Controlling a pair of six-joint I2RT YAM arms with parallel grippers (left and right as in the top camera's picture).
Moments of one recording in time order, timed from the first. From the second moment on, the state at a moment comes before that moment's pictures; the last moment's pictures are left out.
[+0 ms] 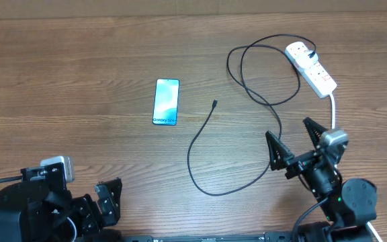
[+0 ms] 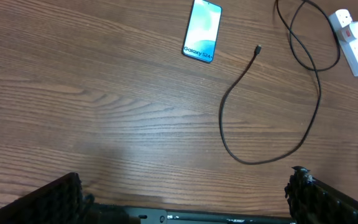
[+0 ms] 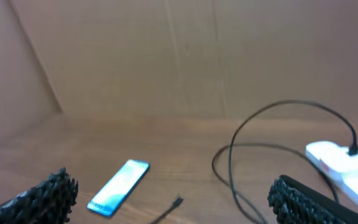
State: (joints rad) left arm -0.11 0.73 1.49 -1.65 0.08 -0.39; right arm 0.15 0.29 0.38 -0.12 -0.26 0.18
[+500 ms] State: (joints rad) left arm -0.11 0.73 1.49 -1.65 0.08 -0.39; right arm 0.09 0.10 0.04 0.15 -0.25 0.16
